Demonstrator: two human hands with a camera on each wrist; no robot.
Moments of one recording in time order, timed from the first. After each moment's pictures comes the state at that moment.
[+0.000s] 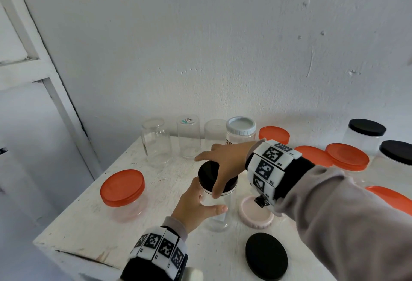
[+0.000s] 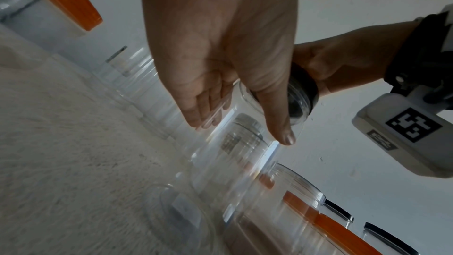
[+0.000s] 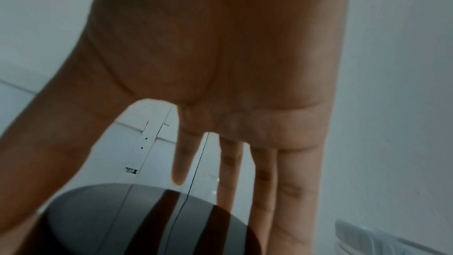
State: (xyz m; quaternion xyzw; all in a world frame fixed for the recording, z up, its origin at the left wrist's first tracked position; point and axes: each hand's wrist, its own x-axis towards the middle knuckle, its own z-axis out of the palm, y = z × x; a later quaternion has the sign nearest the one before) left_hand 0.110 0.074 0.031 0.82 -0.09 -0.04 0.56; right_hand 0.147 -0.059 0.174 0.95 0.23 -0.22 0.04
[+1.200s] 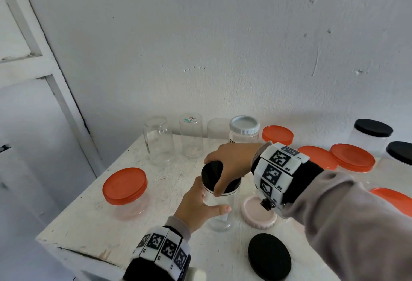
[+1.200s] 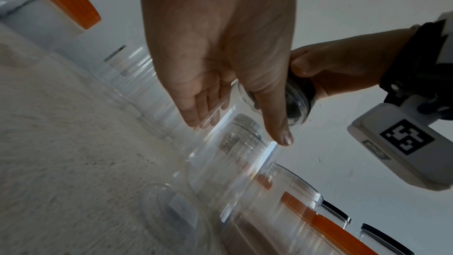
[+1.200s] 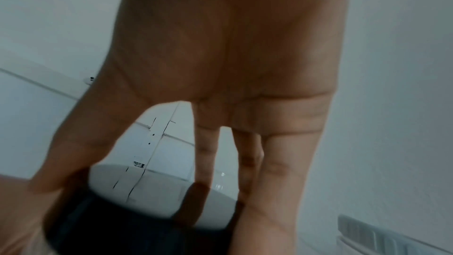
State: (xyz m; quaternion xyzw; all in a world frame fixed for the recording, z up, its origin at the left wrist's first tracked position) left_hand 0.111 0.073 0.029 0.82 -0.09 -0.03 0.57; right_hand 0.146 -0.060 0.171 0.95 0.25 -0.19 0.00
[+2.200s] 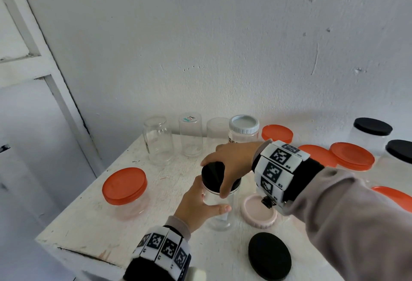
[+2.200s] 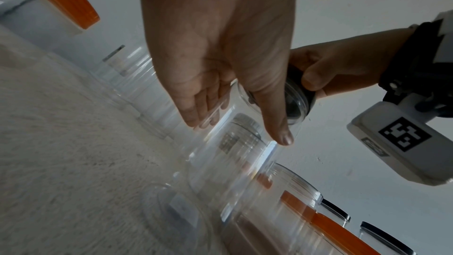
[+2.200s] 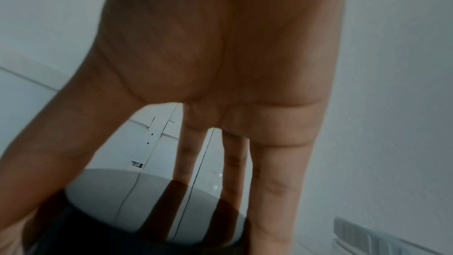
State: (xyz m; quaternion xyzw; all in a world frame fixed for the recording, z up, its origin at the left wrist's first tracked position) left_hand 0.110 0.074 0.031 0.82 -0.09 -0.02 0.56; right_hand 0.149 -0.062 0.171 0.94 0.27 -0.21 0.02
